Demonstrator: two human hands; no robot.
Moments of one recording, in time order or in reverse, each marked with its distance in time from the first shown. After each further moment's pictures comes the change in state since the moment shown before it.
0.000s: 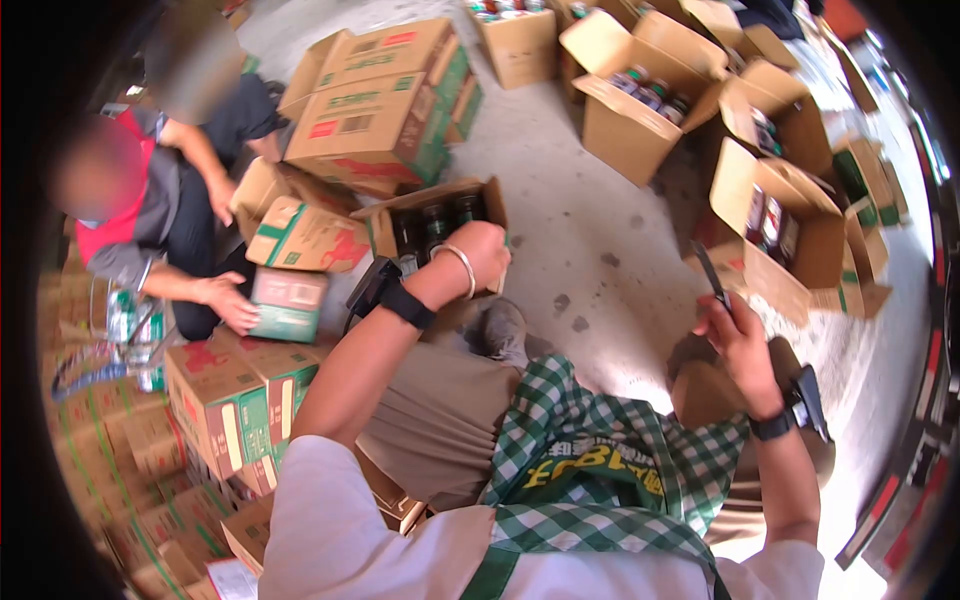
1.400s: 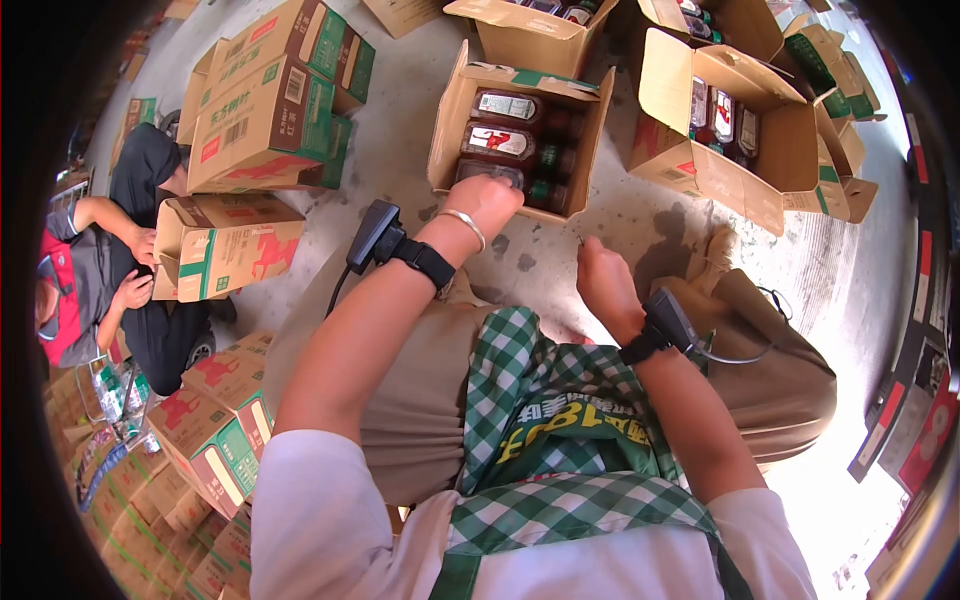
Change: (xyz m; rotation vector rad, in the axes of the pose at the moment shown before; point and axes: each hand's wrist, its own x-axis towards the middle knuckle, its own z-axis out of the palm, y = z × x) left_hand 0.085 0.049 0.100 0.364 -0.040 0.282; right_hand 0.054 0.128 0.098 -0.739 0.240 -0.237
